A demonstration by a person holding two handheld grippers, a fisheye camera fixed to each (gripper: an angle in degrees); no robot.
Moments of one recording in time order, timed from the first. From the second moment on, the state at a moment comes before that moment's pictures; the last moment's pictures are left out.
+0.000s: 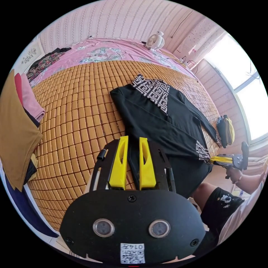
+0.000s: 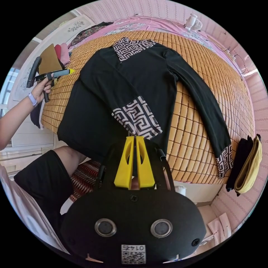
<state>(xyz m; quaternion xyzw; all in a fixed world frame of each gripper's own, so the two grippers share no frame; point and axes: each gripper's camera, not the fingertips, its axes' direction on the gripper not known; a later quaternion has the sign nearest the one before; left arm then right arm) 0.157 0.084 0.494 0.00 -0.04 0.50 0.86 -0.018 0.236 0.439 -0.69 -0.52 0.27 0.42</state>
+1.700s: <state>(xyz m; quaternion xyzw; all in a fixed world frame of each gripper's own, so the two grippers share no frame) 0.477 0.205 0.629 -0.10 0.05 0.73 0.67 0.146 0.432 0.244 -0.76 0.04 0.50 0.40</state>
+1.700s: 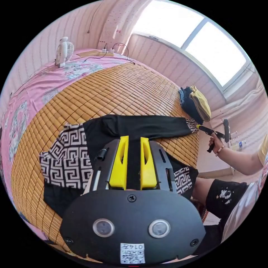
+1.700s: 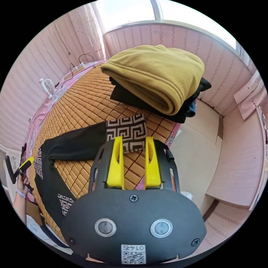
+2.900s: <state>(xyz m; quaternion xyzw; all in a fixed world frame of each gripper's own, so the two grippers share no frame) 0.438 0.178 0.578 -0.05 0.16 0.68 0.72 0.151 0.324 0.332 -0.36 -0.53 0.56 0.52</state>
